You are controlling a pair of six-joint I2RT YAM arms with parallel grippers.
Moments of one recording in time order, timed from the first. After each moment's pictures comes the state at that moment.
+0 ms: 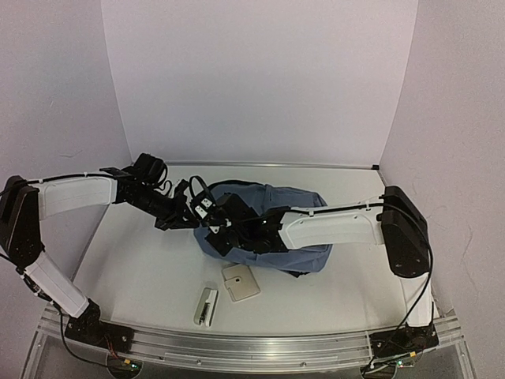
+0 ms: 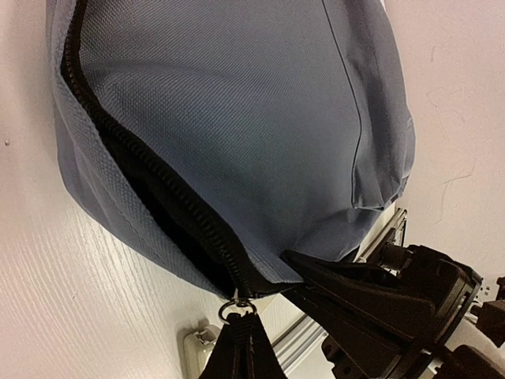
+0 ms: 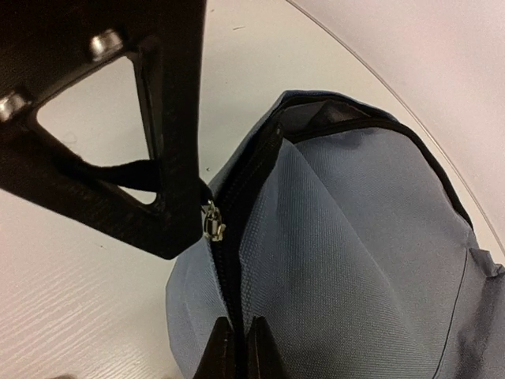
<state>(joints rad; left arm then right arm) -0.48 1.53 1.06 -0.49 0.62 -0.58 1.15 2.12 1.62 -0.16 0.38 -0.07</state>
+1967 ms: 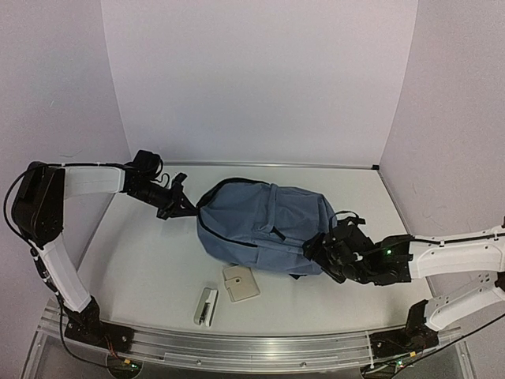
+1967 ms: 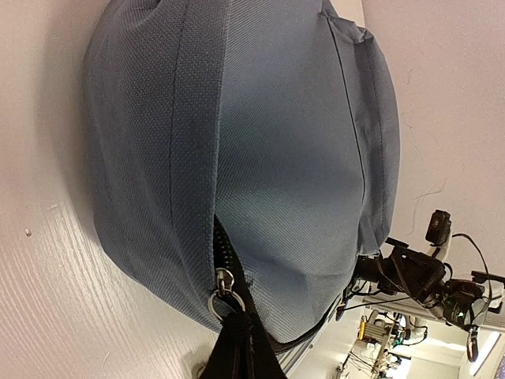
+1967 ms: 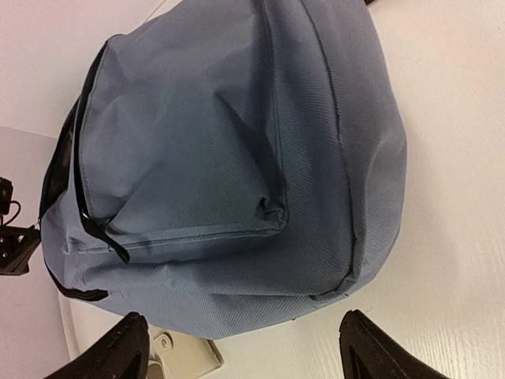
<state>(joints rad) -0.33 1.74 1.17 -0.41 0.81 -0.50 1.09 1.23 0.67 -0.26 0.50 1.40</state>
